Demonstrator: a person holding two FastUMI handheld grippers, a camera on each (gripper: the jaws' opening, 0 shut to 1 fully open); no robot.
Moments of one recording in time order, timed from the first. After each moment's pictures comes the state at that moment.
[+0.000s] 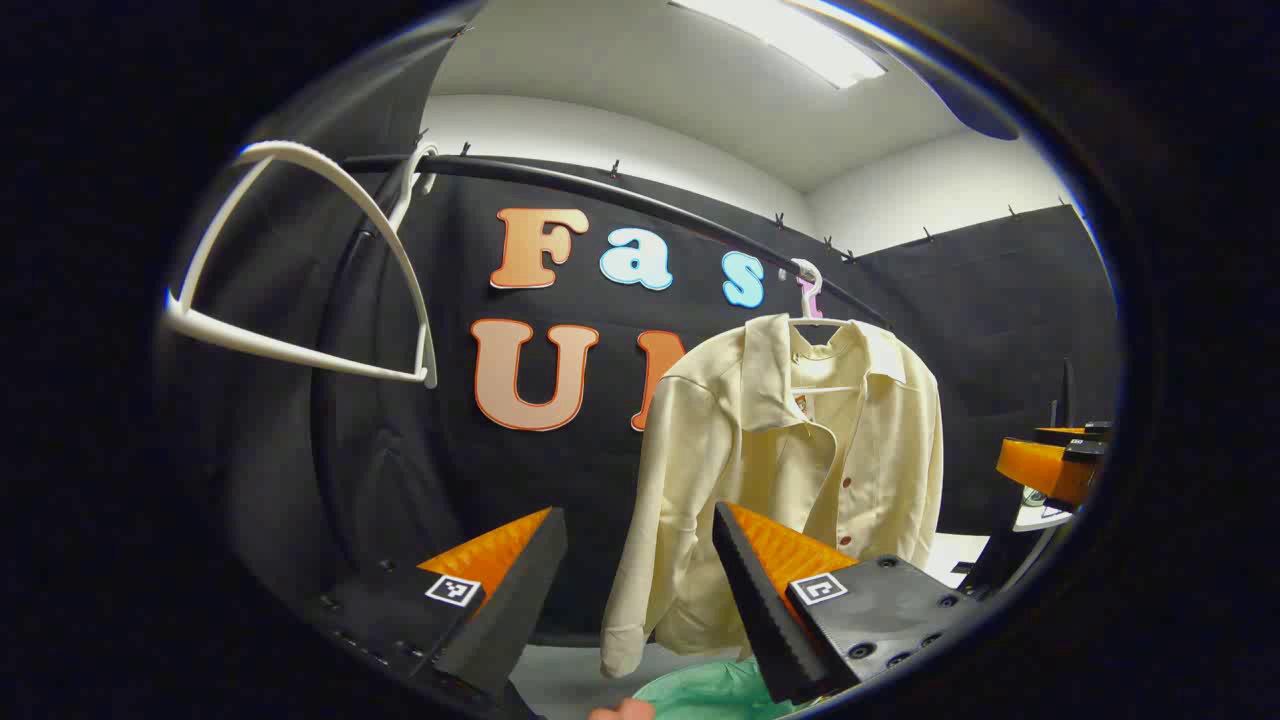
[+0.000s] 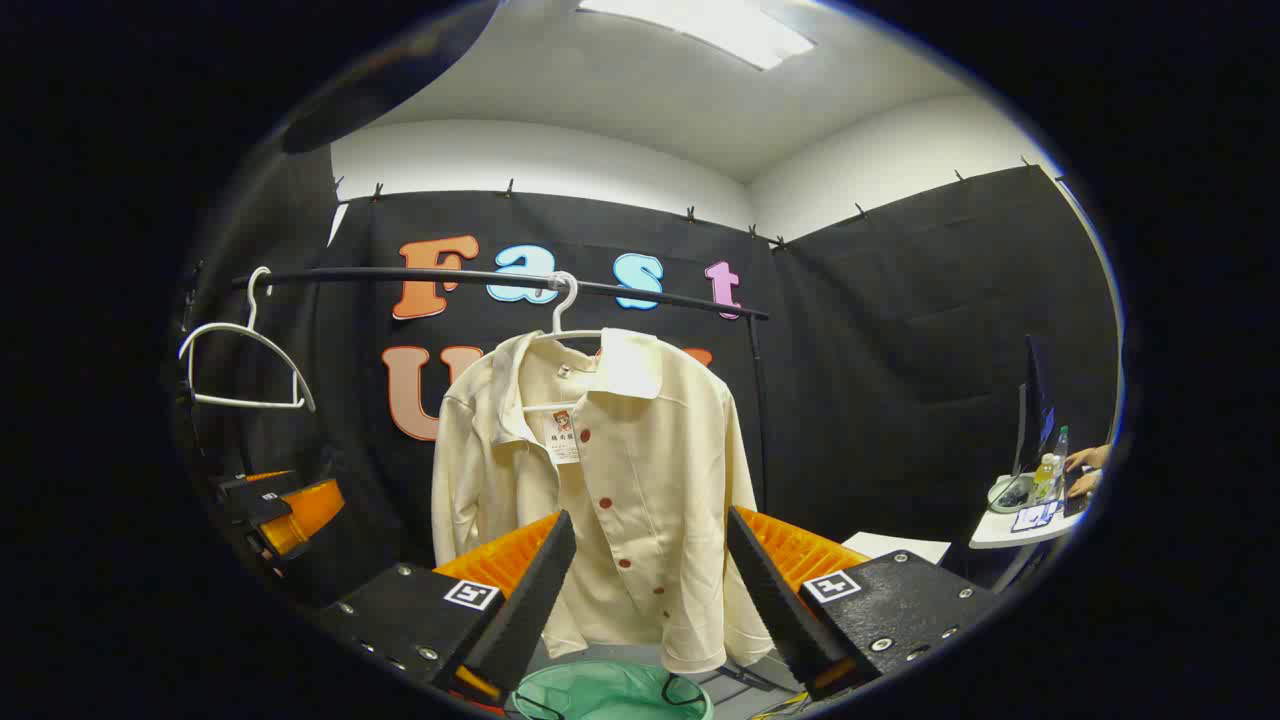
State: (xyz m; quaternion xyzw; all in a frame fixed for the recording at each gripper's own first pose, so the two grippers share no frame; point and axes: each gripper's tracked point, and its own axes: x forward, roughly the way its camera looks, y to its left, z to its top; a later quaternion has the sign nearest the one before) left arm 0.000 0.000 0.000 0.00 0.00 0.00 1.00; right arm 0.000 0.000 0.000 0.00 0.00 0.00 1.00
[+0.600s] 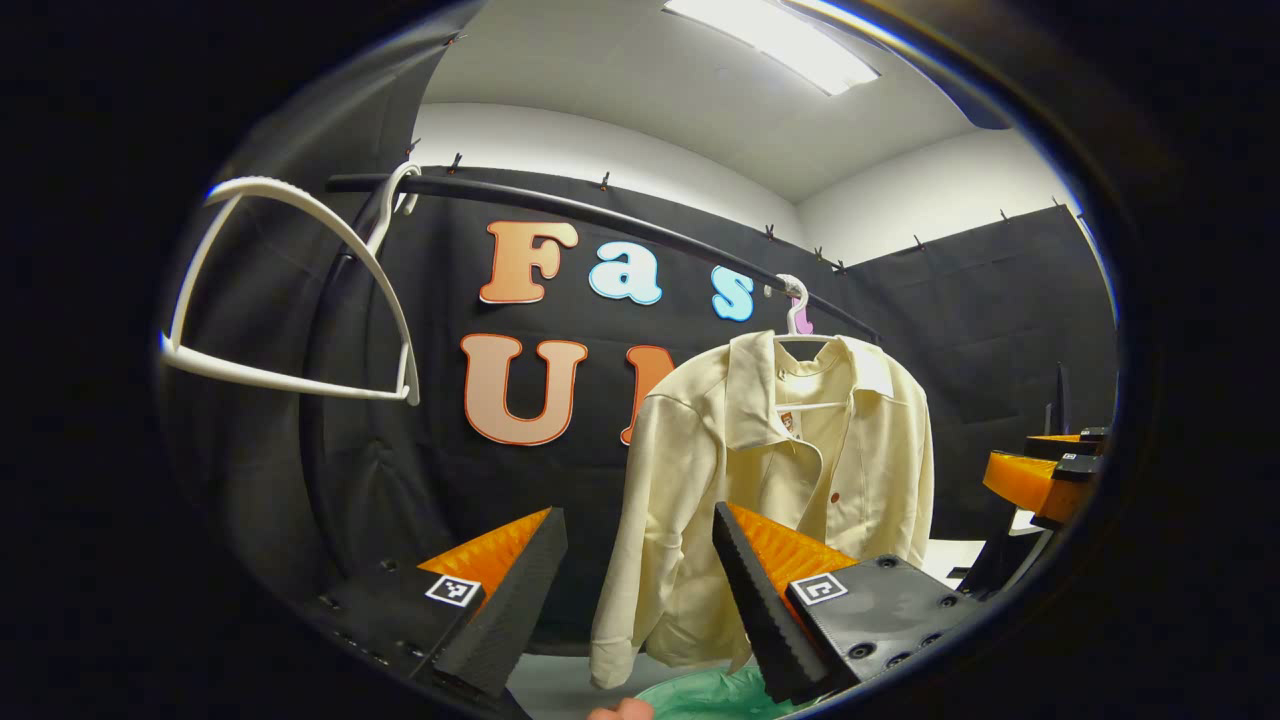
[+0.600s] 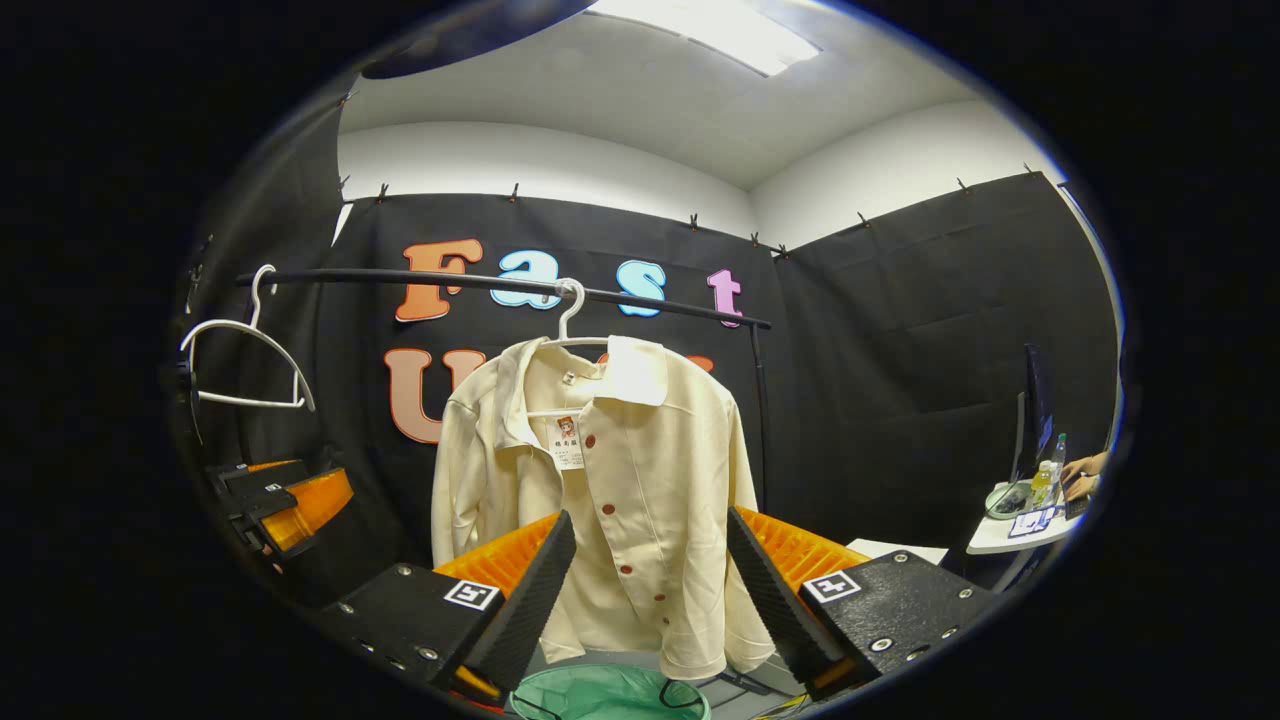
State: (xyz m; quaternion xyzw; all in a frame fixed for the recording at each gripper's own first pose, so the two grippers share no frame) left arm 0.004 -0.014 0.015 0.00 -0.02 -0.01 1.00; right arm -0.001 0.003 0.002 -0.01 -0.01 0.00 1.00
